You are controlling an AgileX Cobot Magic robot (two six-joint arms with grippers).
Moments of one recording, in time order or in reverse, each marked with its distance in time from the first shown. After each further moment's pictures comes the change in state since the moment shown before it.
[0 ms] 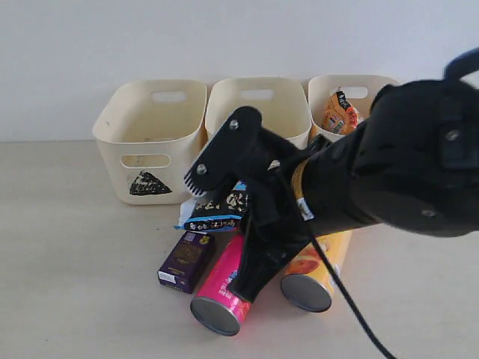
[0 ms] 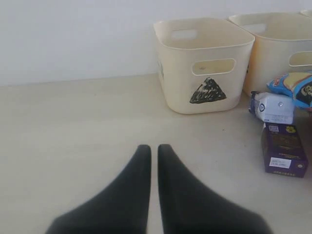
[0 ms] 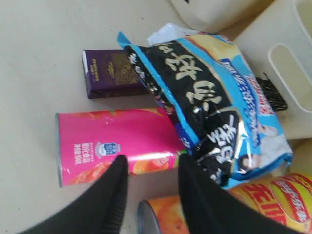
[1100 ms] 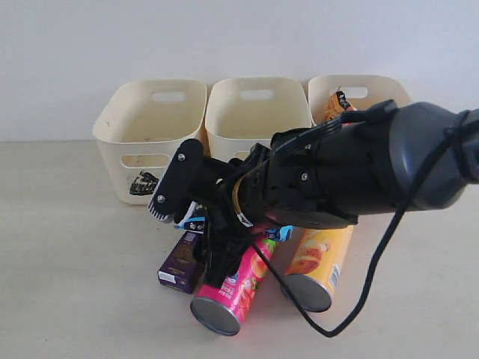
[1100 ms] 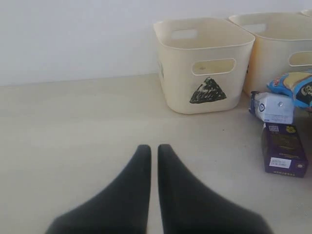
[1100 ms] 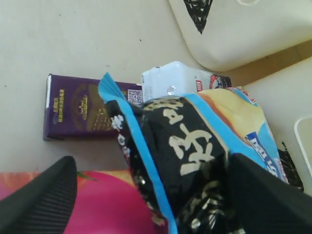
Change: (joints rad) left arm 0.000 0.000 0.000 0.000 0.000 0.000; right arm -0.035 0.307 -0.159 -0.287 -0.152 0.086
